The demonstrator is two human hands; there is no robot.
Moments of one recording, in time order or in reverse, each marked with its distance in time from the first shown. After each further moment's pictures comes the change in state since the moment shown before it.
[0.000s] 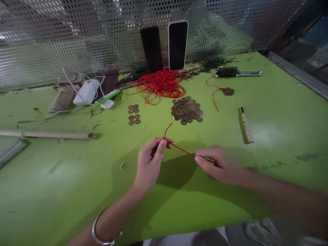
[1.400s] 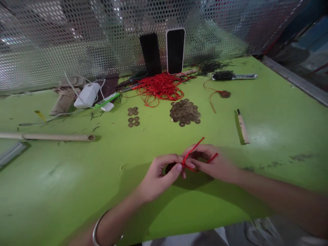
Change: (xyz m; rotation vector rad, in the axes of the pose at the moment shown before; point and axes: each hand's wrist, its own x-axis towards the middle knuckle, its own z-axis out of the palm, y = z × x) left_hand -0.011 0.008 0.005 -0.111 -0.513 0.057; right_hand 0.005 0.004 0.012 0.530 0.006 0.195
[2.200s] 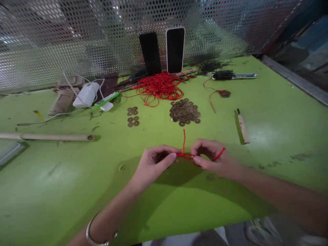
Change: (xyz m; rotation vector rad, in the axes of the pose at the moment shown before) left_hand 0.006 0.003 -0.013 -0.034 0.195 -0.152; right_hand -0.001 -0.008 -0.007 -0.084 0.044 -0.179
